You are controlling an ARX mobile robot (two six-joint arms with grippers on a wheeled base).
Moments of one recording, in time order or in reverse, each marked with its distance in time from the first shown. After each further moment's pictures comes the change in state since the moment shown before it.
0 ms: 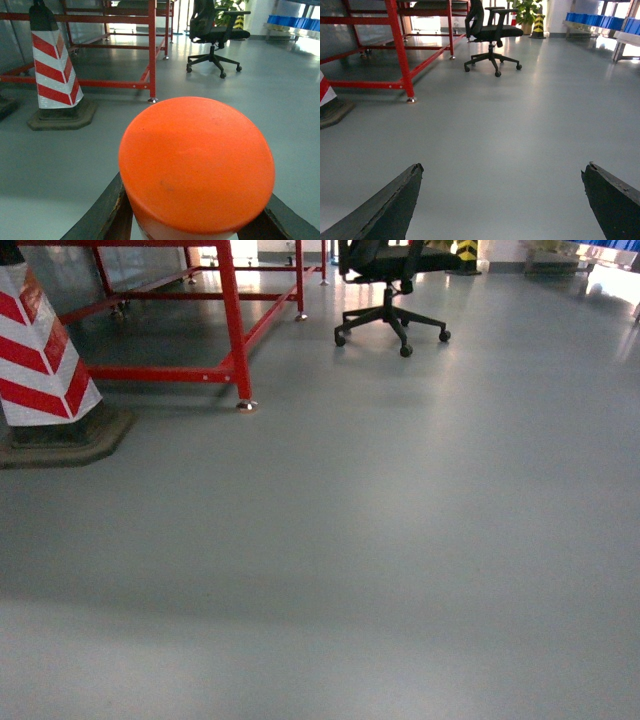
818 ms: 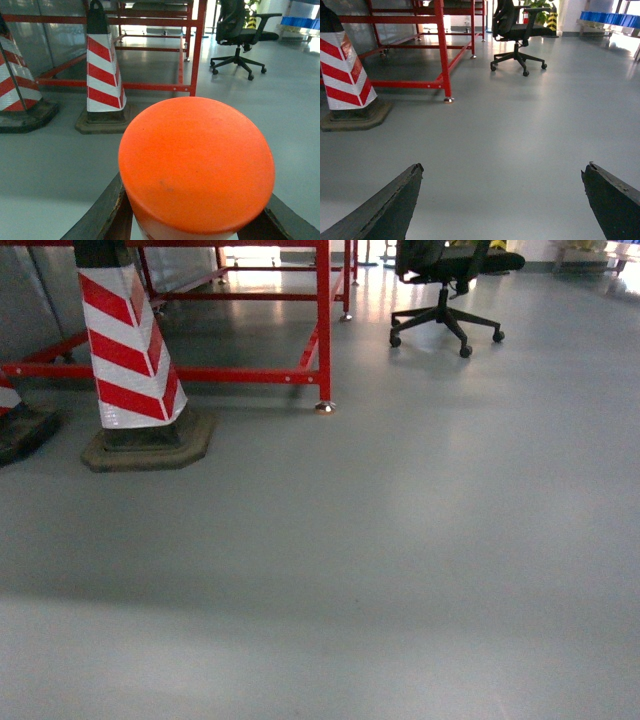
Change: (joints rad) left arm 0.000 0.000 0.000 0.003 0.001 0.000; right arm 0.000 0.000 0.000 -0.005 0.000 0.000
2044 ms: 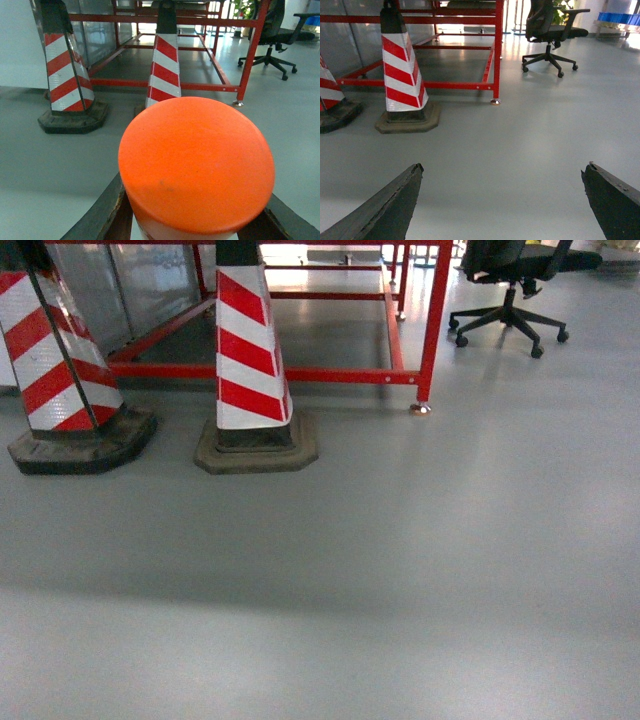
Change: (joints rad) left arm 0.000 0.000 0.000 -0.002 0.000 0.000; right arm 0.000 0.000 0.000 0.004 0.000 0.000
